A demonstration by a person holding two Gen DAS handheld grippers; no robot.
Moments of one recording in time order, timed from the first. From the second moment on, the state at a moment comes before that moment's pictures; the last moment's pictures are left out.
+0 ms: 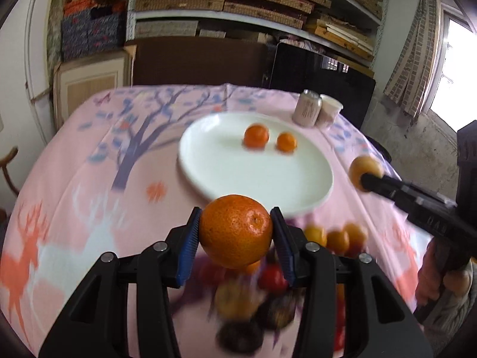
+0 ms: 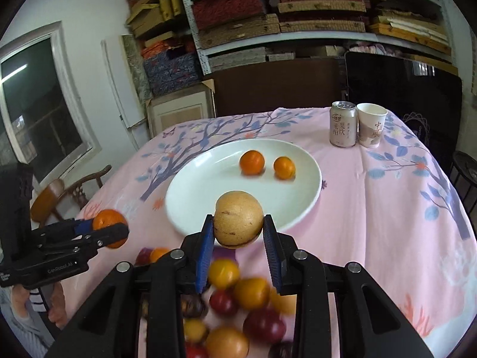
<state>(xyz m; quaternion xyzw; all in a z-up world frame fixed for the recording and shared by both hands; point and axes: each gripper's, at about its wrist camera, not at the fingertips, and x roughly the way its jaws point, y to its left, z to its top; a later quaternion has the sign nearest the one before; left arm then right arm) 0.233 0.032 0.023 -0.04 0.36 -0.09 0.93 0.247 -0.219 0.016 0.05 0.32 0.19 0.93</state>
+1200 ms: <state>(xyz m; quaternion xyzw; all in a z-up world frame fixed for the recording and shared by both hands) 0.167 0.080 -0.009 -0.08 0.33 -0.01 0.94 0.164 -0.273 -0.012 0.05 0.26 0.10 0.96</state>
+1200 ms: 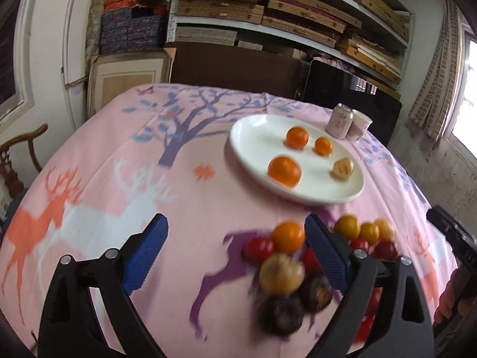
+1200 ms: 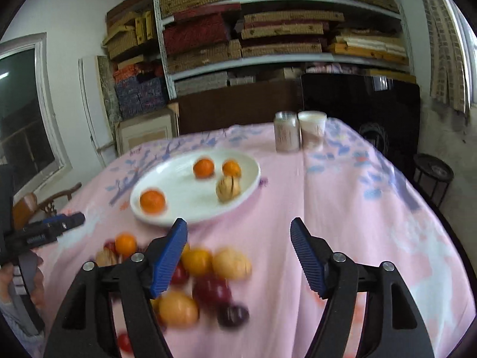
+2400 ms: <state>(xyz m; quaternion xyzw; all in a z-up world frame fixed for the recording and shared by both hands) 0.151 0.063 -0.061 -0.03 0.44 -0.01 0.90 0.156 -0.280 -0.044 0.07 0.33 0.11 0.93</state>
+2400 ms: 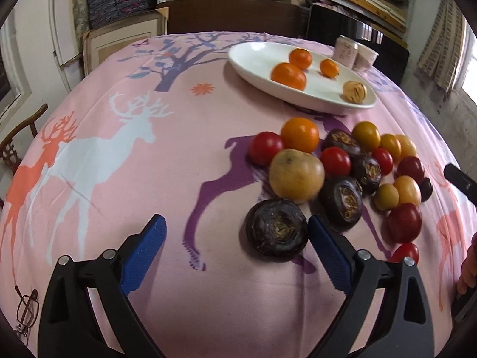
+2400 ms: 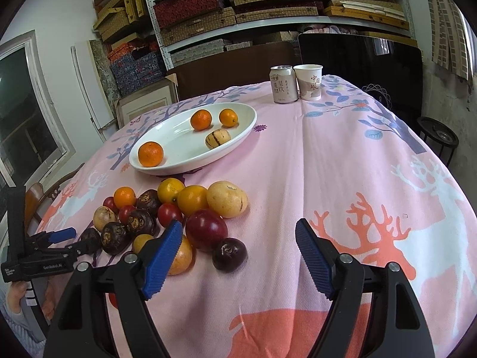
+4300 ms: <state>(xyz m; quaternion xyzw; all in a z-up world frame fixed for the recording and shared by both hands) 0.267 0.043 0.020 -0.03 0.36 -0.06 0.93 0.233 -0.215 0.004 0.03 0.36 0.20 0.91</state>
